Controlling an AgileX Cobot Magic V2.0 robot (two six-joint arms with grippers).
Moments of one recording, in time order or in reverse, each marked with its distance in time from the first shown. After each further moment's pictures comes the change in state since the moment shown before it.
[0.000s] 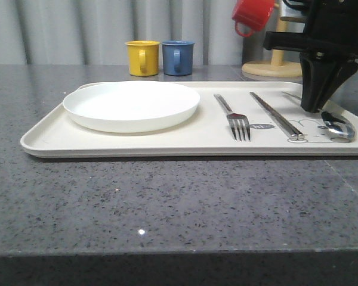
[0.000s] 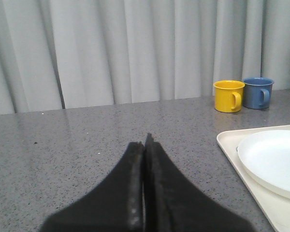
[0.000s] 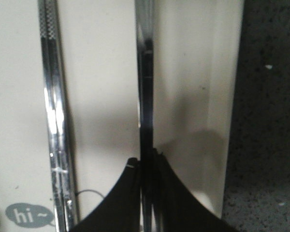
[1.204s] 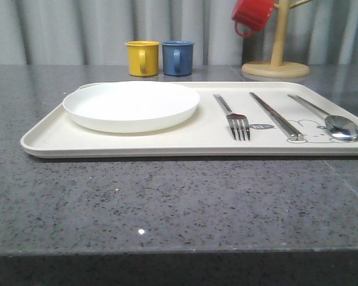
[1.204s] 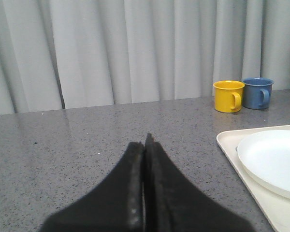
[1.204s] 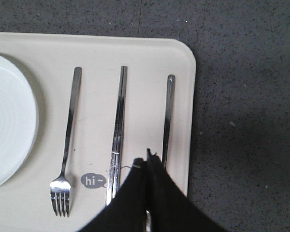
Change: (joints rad) left arm 0.000 0.000 0.000 0.000 0.000 0.002; right arm 0.000 -0.327 -0.087 -0.035 0.001 -0.039
